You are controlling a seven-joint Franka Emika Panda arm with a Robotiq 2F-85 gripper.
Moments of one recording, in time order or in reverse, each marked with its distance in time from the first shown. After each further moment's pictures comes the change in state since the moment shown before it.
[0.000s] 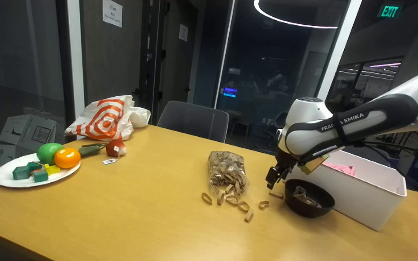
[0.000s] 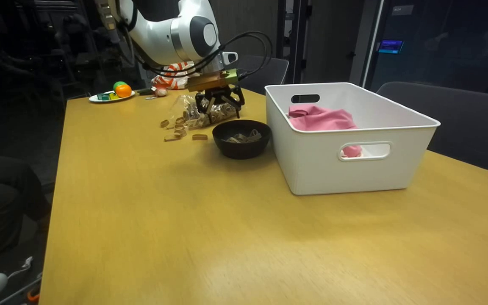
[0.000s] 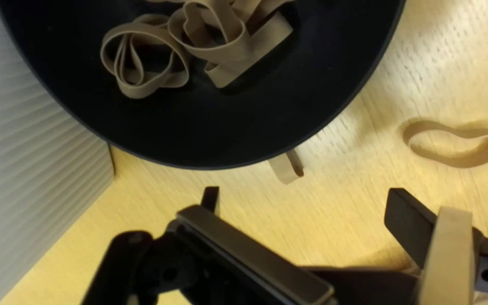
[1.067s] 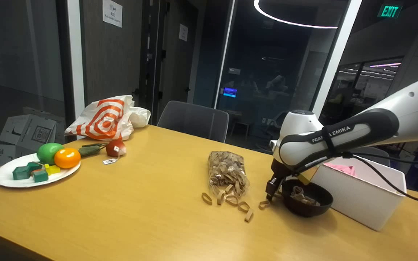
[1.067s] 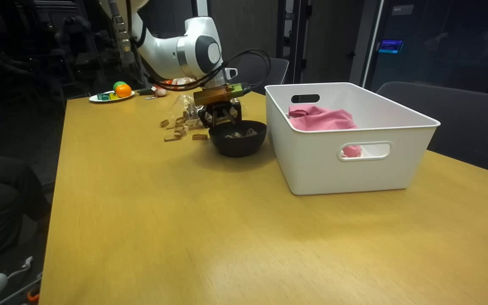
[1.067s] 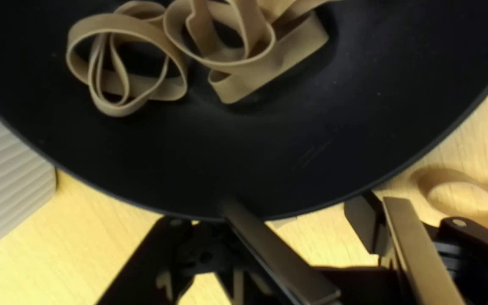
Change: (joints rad) arm -0.015 0.089 0.018 0.038 0.000 -0.001 -0.125
